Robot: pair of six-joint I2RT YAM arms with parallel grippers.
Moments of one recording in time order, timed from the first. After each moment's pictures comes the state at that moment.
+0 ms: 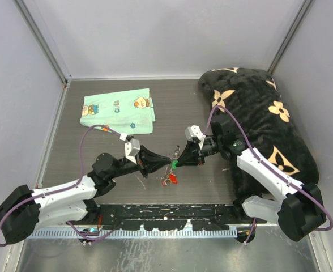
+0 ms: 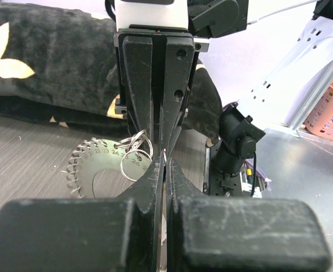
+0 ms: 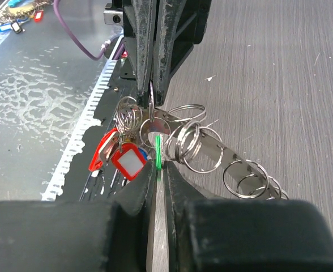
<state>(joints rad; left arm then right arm) -0.90 1.00 0.34 0.95 0.44 -0.33 0.48 1.14 0.76 -0.25 -1.28 -0.50</state>
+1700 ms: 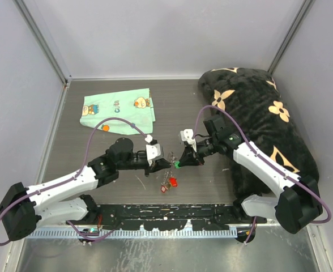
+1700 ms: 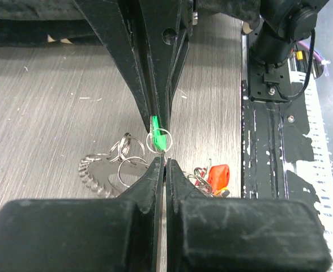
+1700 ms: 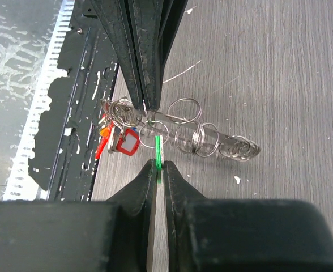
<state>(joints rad) -0.90 1.03 0.59 0.20 0.51 0.14 0.51 1.21 0.87 -0.57 -1.04 -0.76</state>
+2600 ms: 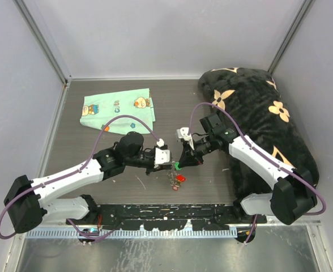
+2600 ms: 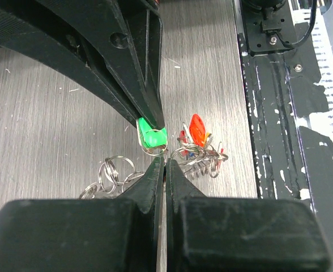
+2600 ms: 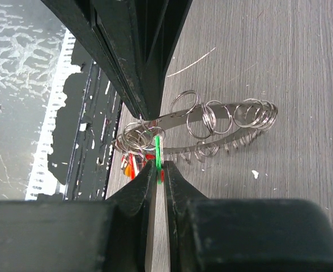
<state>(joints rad) -0.92 1.14 0.76 -0.08 0.57 0.41 0.51 1.29 0.93 -0.68 -1.04 -0.77</state>
